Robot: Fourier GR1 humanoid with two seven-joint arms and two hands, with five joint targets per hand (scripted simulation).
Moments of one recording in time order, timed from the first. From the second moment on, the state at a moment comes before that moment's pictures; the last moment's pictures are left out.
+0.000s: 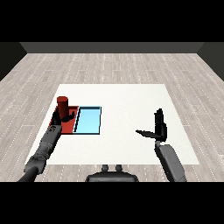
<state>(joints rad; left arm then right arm) -0.62 0.43 -0.06 -0.48 0.10 0.47 -0.27 -0.07 -0.32 0.18 -1.57 -0.30 -0.39 -0.29</state>
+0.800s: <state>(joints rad) -0.72 0.41 -0.02 -0.06 0.07 0.48 -0.10 -0.15 -0.25 0.12 -1.36 -0.33 -0.33 -0.39</state>
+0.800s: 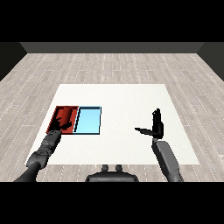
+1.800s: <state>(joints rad) -0.72 0.46 0.10 -0.25 0.18 0.27 -0.40 -0.14 -0.24 0.10 -1.40 -0.35 -0.24 -0.43</state>
